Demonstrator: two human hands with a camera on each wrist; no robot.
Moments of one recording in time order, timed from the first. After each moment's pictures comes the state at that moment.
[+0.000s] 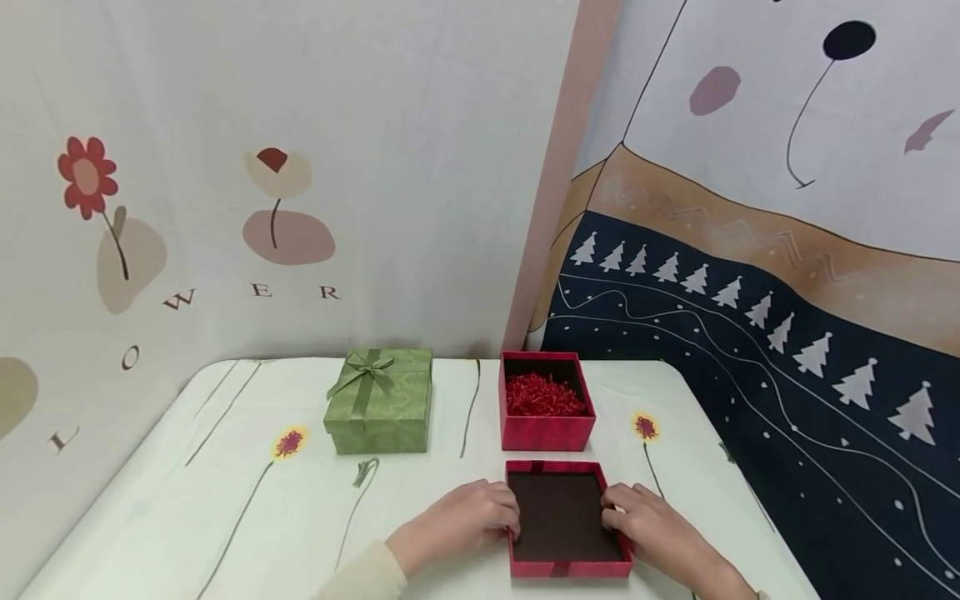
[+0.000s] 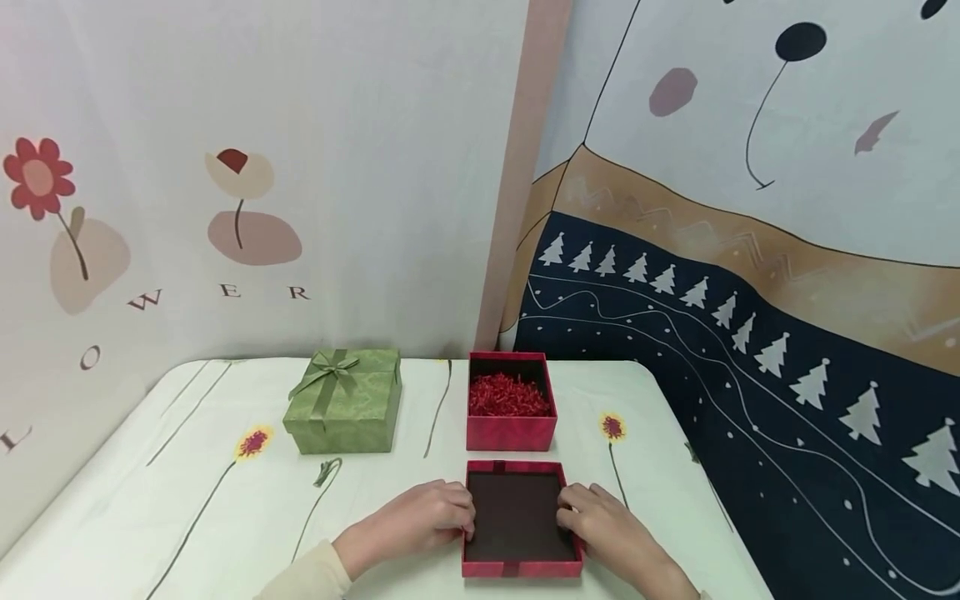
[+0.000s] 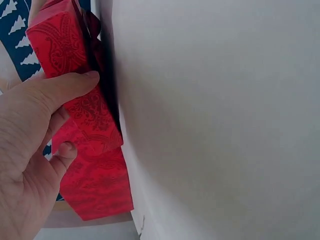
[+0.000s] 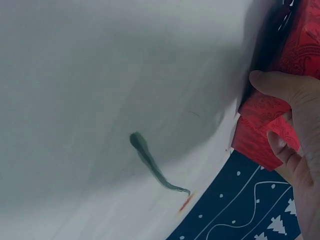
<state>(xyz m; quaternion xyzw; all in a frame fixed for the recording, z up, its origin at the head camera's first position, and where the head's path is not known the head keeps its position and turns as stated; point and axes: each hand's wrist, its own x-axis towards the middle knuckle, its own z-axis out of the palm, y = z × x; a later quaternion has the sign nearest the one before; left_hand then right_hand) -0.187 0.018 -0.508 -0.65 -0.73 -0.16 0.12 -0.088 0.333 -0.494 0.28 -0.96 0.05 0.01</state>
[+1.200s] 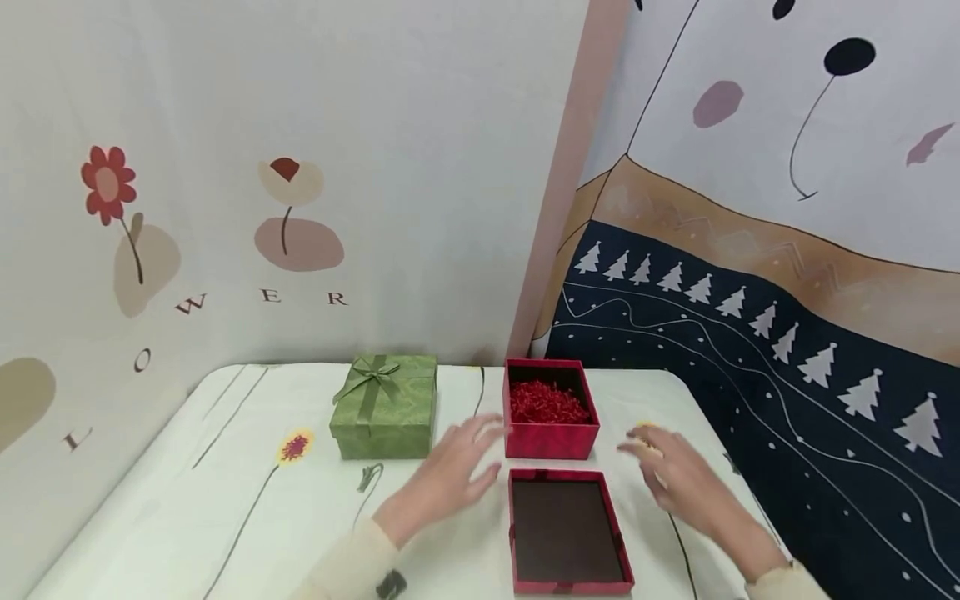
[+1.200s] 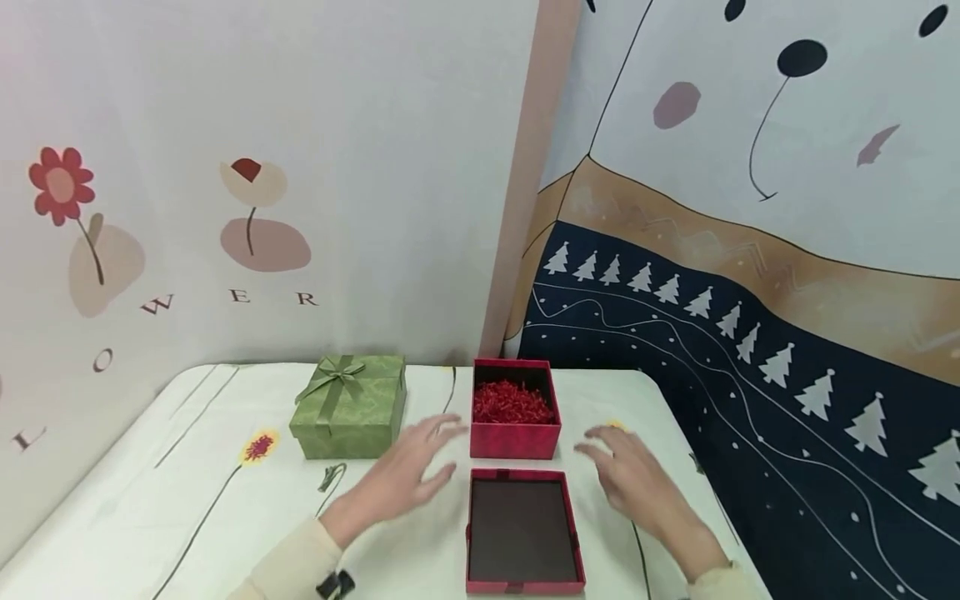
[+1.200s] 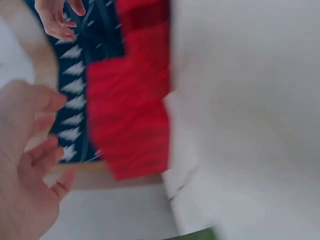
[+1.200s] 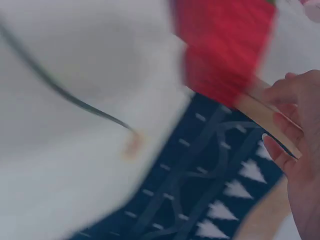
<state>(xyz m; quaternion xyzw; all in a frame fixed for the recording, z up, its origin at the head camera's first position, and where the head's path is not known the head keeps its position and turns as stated) -0.211 0.006 -0.465 -0.45 -0.85 -0.25 0.09 -0.119 0.358 -0.444 0.26 -0.94 0.06 0.21</state>
